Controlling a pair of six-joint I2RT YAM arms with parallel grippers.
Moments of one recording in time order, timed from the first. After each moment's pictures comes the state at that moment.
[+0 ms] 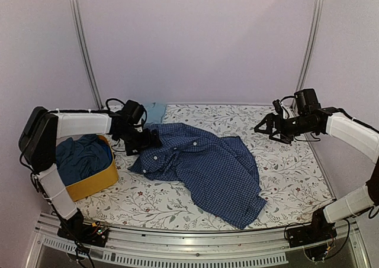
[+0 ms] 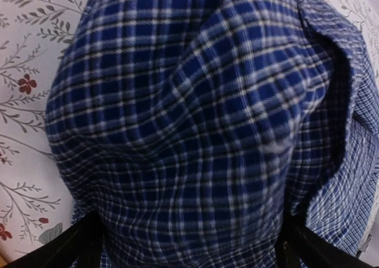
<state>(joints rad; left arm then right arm) -0.48 1.73 1.14 -0.45 0.08 -0.69 0.23 1.34 1.02 -0.52 -0.55 0.37</state>
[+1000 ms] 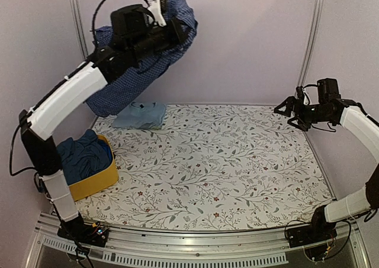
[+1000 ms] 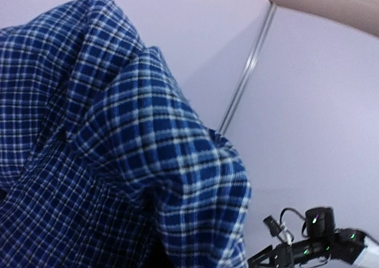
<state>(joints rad) -0.75 1.77 2.07 -0.17 -0.09 -0.39 0.02 1.31 1.14 -0.58 -0.58 0.39</state>
